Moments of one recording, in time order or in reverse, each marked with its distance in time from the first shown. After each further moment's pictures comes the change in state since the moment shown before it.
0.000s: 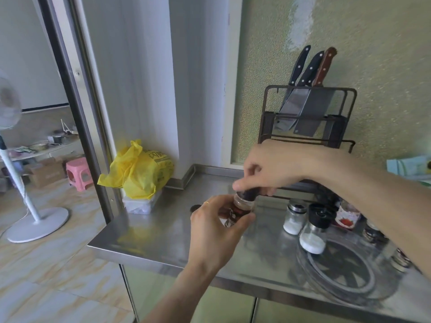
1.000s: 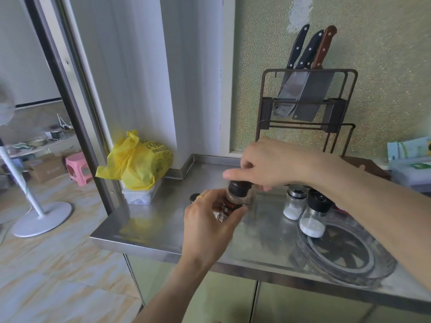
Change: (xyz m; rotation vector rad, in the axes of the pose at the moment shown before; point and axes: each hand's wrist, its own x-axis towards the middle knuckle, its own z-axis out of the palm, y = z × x) left_hand -0.009 -0.019 -0.003 0.123 0.043 0.042; right_hand 0.002 -0.001 0.030 0.013 0.122 0.028
